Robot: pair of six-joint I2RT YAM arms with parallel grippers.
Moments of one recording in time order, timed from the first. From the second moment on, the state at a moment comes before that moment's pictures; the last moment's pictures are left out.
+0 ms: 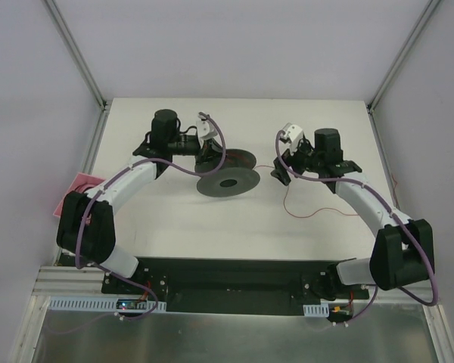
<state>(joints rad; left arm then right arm) -0.36 1.52 1.08 0.07 1.03 0.35 0.29 1.36 0.96 -0.23 -0.51 -0.43</state>
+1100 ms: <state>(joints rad) -0.34 1.41 1.37 0.10 1.03 -0.01 0.20 1.63 1.06 -0.24 -0.76 -0.36</state>
